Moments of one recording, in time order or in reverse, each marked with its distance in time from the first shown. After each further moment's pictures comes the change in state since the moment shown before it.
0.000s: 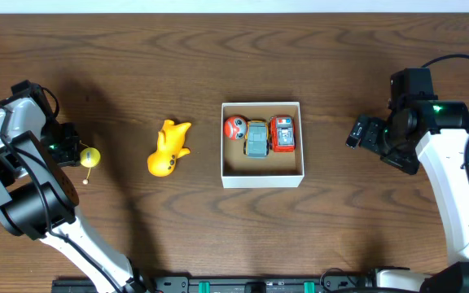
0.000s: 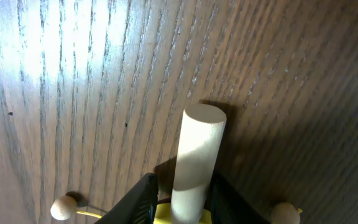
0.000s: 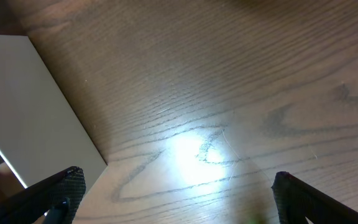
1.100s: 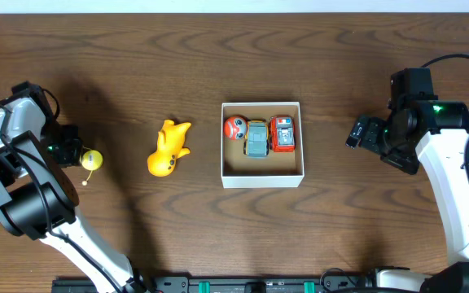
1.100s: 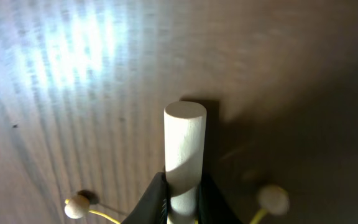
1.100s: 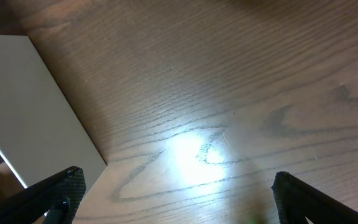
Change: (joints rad) left arm -0.003 -0.013 0.004 -0.021 0.030 0.197; right arm 0.000 0.000 0.000 0.001 0.000 -0.003
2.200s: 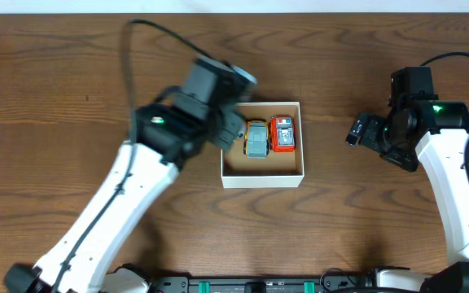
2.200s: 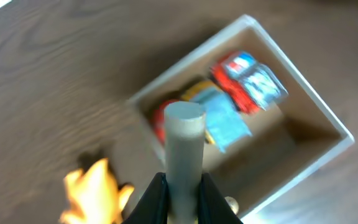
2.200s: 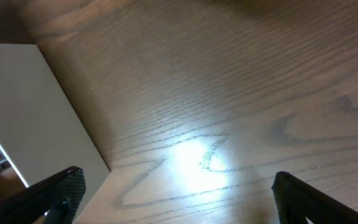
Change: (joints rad) left arm -1.094 -0.616 0.001 0.042 0.022 1.182; right arm 0.000 0.000 0.000 0.029 0.000 -0.004
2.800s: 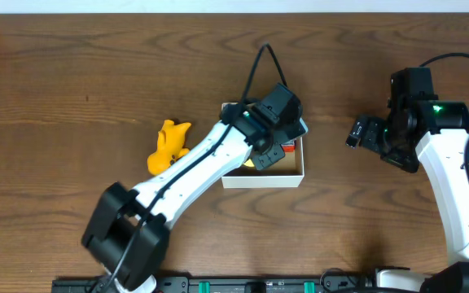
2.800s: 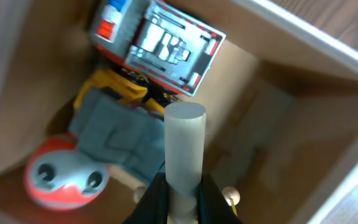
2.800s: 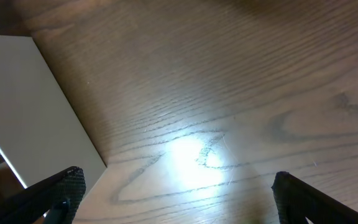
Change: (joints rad) left arm -0.159 0.354 0.000 0.056 0.000 0.230; right arm 0.000 0.000 0.000 -0.017 0.000 -0.018
